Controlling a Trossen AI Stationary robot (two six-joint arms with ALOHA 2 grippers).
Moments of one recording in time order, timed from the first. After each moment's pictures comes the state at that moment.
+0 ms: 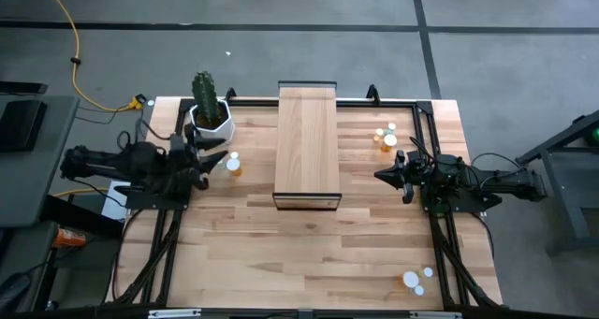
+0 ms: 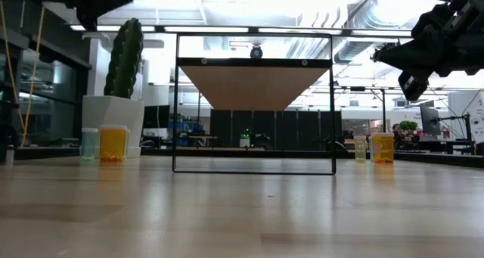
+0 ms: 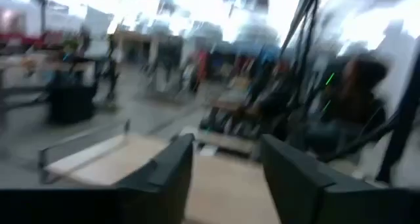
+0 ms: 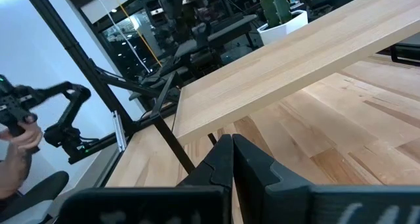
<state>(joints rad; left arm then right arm) -0.03 0.29 0.36 0.02 -0.48 -0.05 -0.04 0.04 0.01 0.00 0.00 0.45</state>
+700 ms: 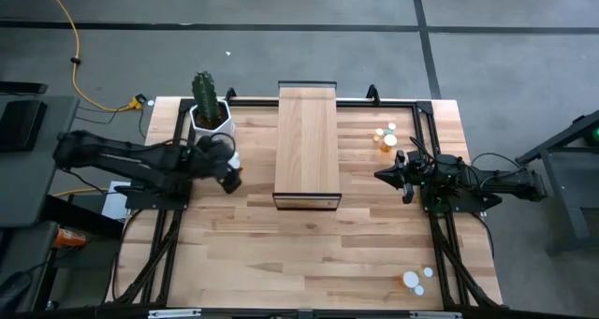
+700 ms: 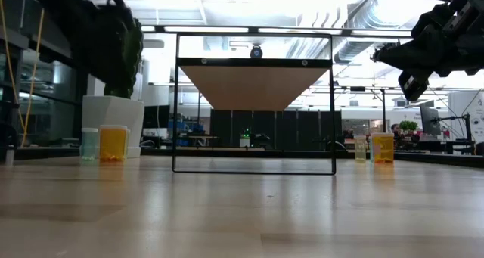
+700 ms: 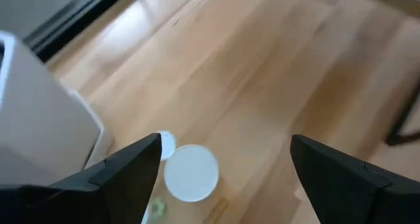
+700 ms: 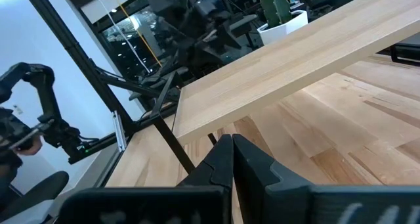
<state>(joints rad) 0.06 0.94 0.66 -0.77 -0.52 -0.60 -0.04 0.04 0.01 0.00 0.00 0.45</state>
